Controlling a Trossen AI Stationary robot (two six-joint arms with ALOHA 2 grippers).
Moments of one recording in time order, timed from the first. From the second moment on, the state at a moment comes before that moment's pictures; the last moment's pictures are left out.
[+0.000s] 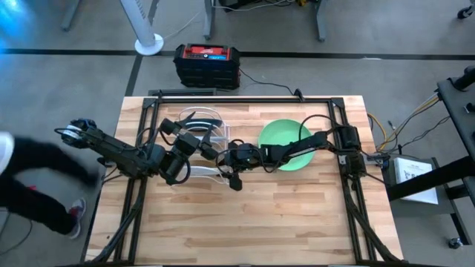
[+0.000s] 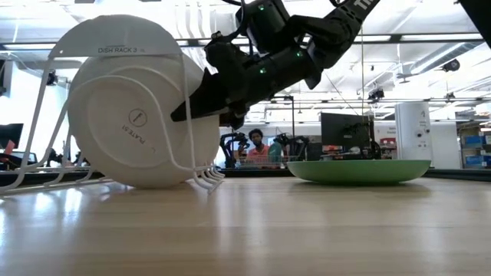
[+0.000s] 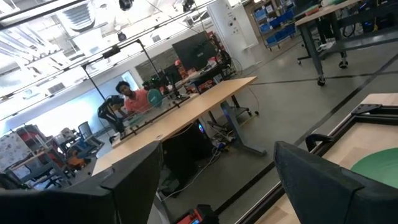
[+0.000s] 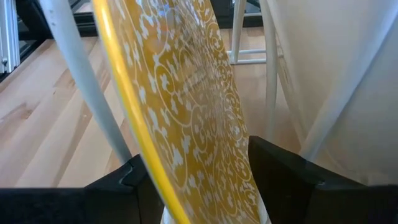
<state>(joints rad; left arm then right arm) -0.36 1.27 0.91 0.75 -1.42 0.80 0.02 2.04 1.20 0.37 -0.11 0.05</state>
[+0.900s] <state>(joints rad) -0.37 1.27 0.91 0.65 -1.47 0.77 0.02 1.97 1.20 0.22 -0.12 -0.02</state>
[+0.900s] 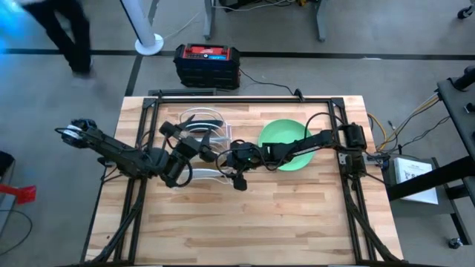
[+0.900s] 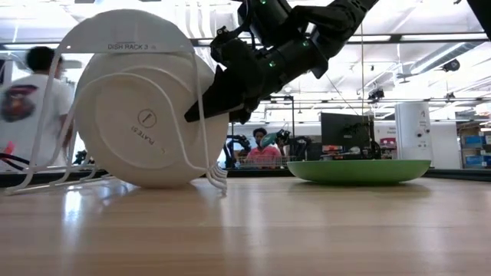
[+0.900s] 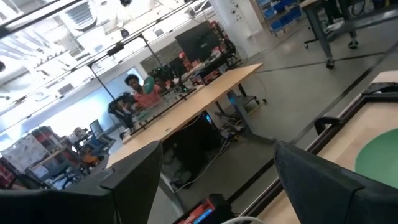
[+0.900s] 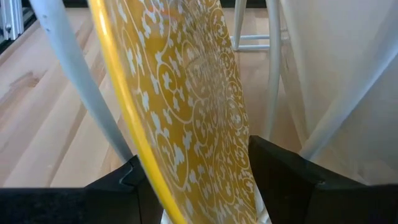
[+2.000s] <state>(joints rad) -0.71 1.44 0.95 0.58 -1.49 0.69 0.02 1.97 1.20 0.22 -0.10 0.00</state>
